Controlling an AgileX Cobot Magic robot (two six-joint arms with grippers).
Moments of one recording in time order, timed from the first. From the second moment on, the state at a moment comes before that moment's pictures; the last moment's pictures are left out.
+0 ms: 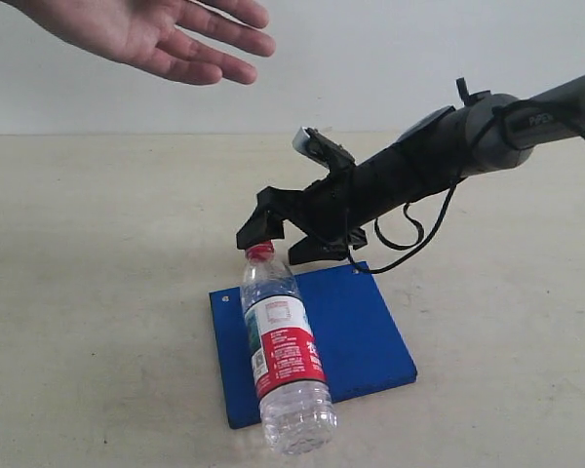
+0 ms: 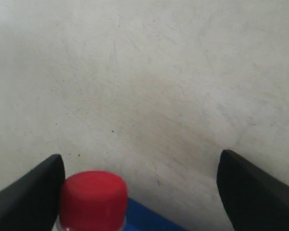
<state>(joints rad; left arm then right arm) 0.01 0.00 0.00 -0.09 0.30 0.11 0.38 2.28 -1.49 1.21 0.77 -0.80</state>
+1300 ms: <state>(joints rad) 0.01 0.00 0.00 -0.09 0.30 0.11 0.38 1.79 -1.49 0.68 0.38 -0.85</state>
